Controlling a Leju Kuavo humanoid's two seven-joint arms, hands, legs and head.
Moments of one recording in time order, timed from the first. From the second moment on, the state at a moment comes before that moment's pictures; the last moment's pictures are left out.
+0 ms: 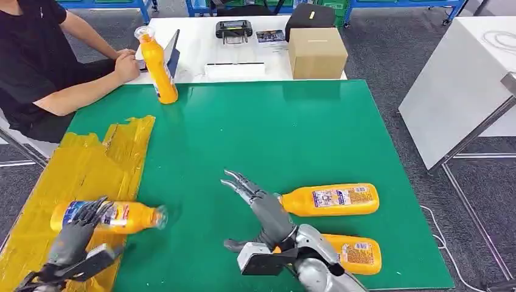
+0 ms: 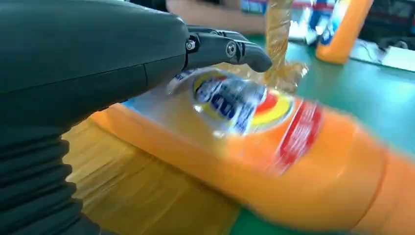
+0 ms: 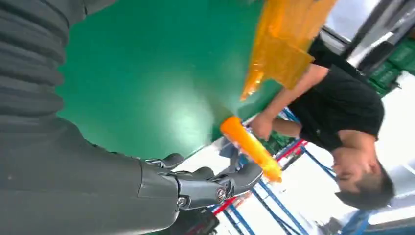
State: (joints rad) left arm 0.16 0.23 0.27 -1.21 -0.88 0.01 -0.70; right arm -0.16 -0.10 0.71 -1.50 0.49 -0.08 -0.30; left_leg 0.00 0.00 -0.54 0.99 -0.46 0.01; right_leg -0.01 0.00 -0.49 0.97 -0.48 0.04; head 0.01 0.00
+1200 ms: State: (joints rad) left arm 0.28 -0.04 0.60 -1.65 -0.14 -0.56 -0.70; right arm 0.38 -0.55 0.45 -1.98 0.57 -0.18 -0.12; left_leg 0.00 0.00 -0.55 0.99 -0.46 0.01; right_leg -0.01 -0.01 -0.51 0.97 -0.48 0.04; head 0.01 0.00
